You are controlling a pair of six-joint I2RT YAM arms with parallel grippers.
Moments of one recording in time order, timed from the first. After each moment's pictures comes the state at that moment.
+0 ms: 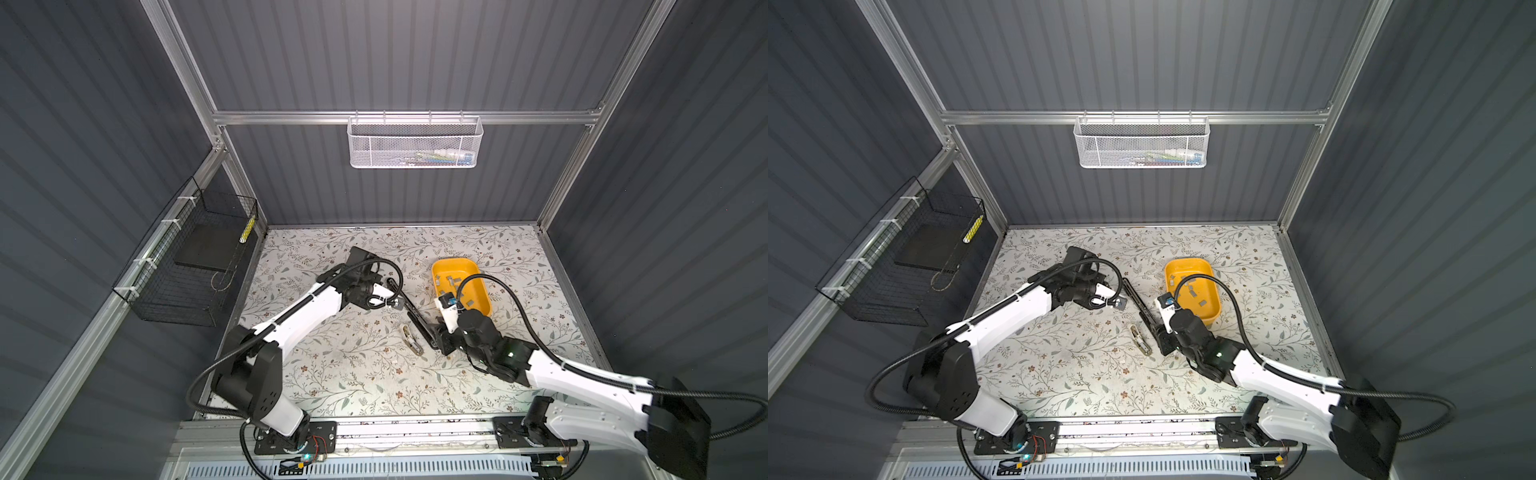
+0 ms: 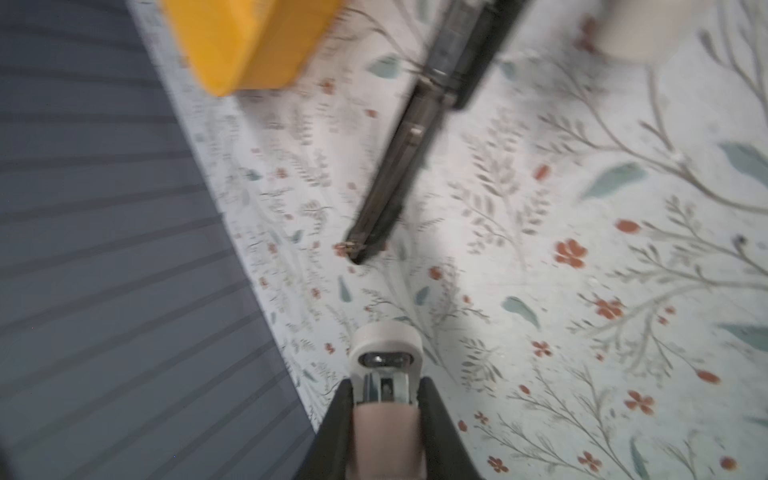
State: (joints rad) left arm -0.55 1.50 1.19 -0.46 0.09 1.46; right arm 0.88 0.99 0.53 -0.02 0.22 0.27
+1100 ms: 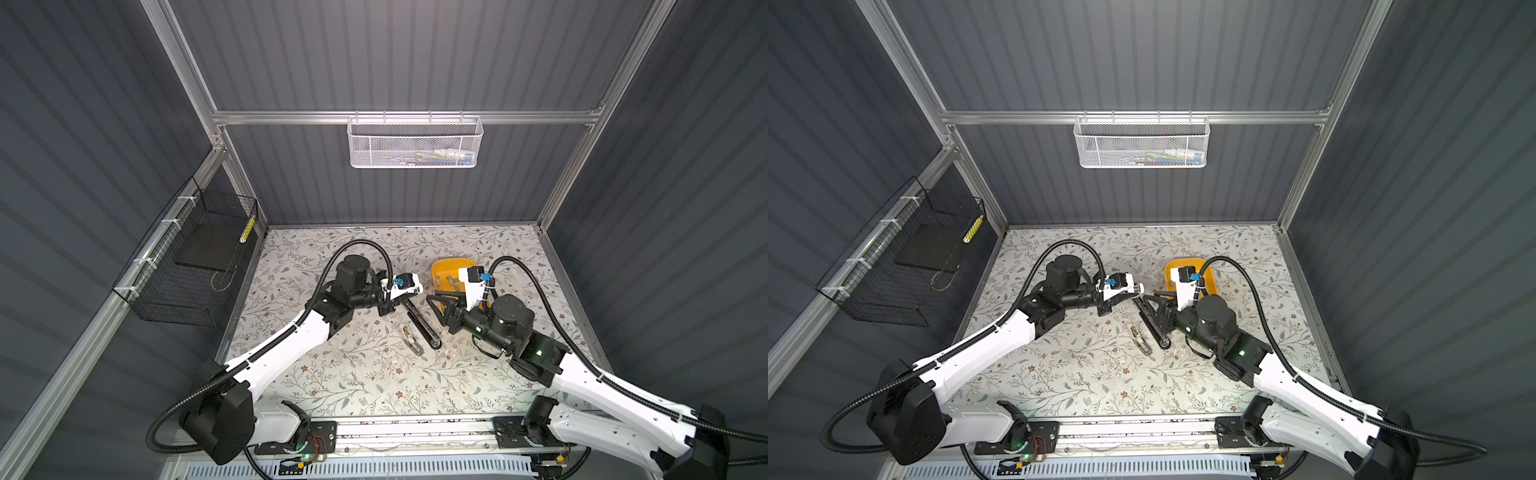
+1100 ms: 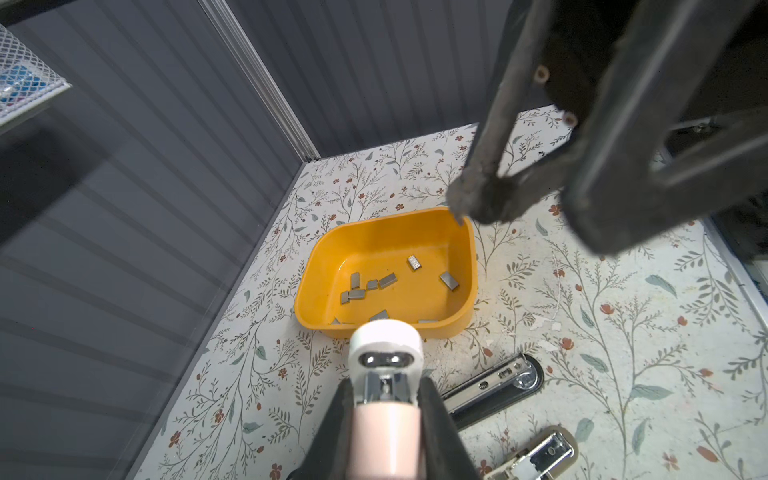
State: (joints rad) left arm -0.64 1.31 0.96 -0.05 0.56 0.66; right arm 0.83 0.96 0.71 0.08 -0.01 0.52
